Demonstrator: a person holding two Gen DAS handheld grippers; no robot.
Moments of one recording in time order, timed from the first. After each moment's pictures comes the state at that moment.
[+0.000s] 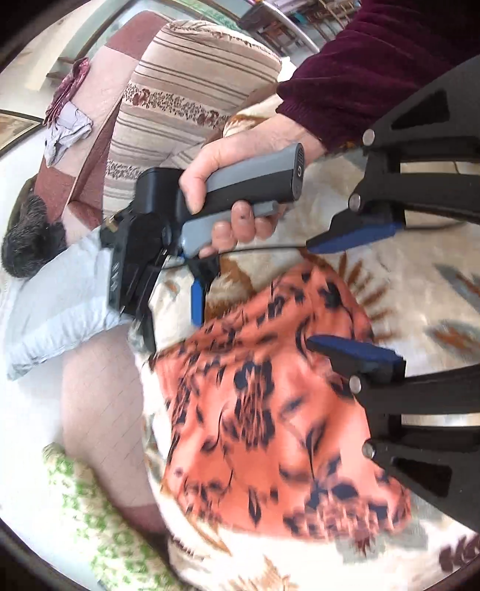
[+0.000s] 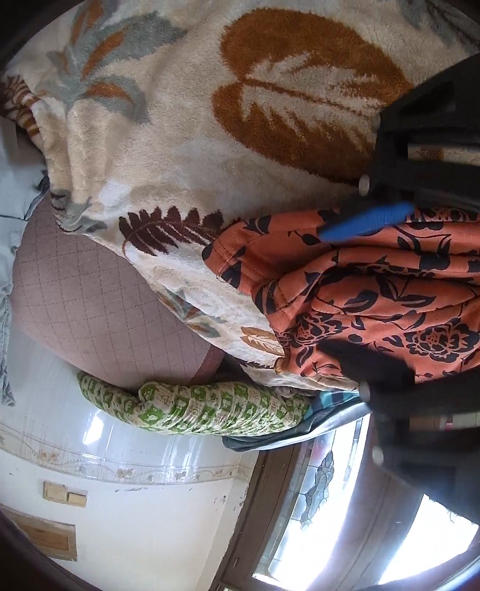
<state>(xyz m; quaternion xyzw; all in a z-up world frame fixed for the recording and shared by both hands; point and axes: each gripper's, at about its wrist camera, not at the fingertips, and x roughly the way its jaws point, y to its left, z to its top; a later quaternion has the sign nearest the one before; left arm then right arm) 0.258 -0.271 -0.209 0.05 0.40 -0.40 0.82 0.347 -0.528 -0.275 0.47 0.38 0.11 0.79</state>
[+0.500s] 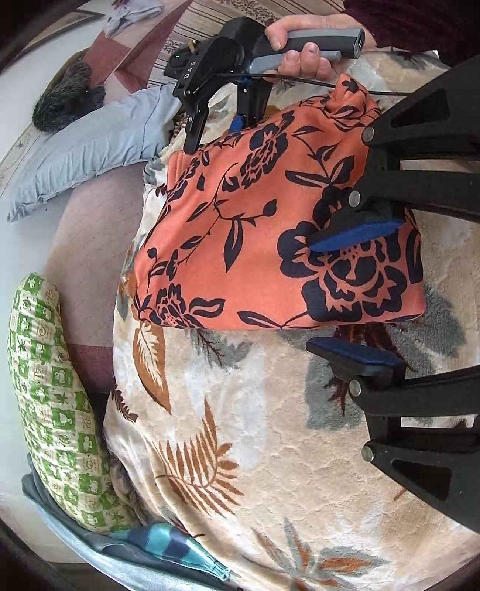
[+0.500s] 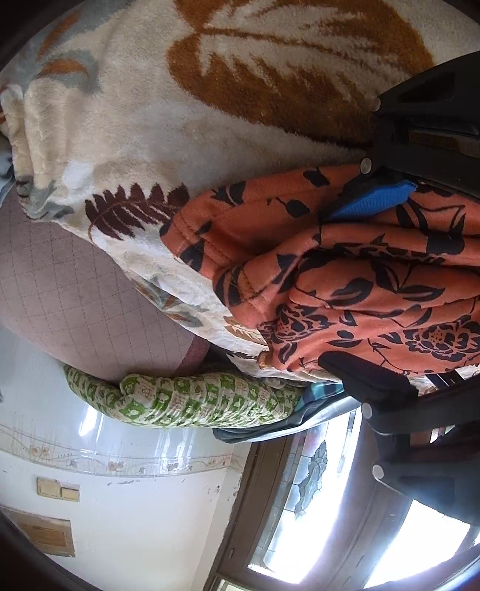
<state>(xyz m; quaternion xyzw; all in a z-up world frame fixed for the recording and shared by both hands) 0.329 -0.169 -0.241 0.00 0.44 -0.22 0.87 0.363 -0.487 -0.289 0.46 0.40 0.14 0.78</state>
